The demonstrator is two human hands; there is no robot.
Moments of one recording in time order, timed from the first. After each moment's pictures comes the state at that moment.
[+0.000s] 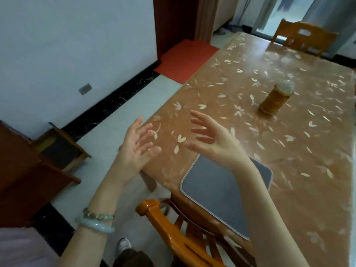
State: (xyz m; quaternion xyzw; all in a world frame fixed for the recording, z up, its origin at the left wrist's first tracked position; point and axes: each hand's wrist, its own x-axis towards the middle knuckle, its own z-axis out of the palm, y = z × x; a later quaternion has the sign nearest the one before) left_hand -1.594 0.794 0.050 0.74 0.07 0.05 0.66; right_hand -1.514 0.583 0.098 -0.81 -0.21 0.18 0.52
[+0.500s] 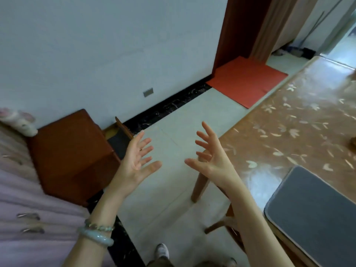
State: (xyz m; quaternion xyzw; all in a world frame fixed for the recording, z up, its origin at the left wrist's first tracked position) left_hand -1.726 1.060 0.028 0.72 0.15 0.13 0.66; right_hand -1.604 0.864 0.058 -0.75 -0.27 0.22 0.56
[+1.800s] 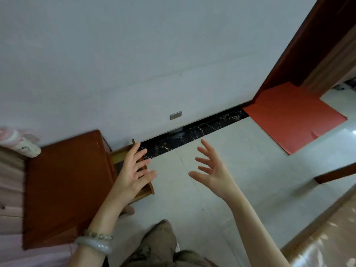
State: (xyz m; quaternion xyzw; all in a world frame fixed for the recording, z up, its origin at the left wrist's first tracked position) left_hand -1.476 1.366 -0.015 0.68 0.28 0.19 0.65; right_hand -1.299 1.197 0.015 -0.74 -0.31 0.33 0.50
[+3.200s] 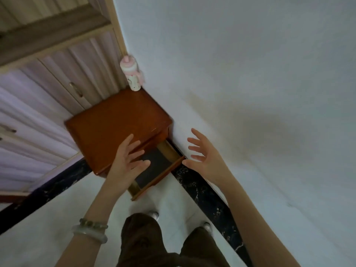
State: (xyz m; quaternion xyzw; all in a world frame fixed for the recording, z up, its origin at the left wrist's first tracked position) left_hand -1.241 1.562 -0.056 0.28 0.69 0.53 0.40; right_hand -1.046 1.706 -0.024 -0.39 -0.68 0.60 0.13
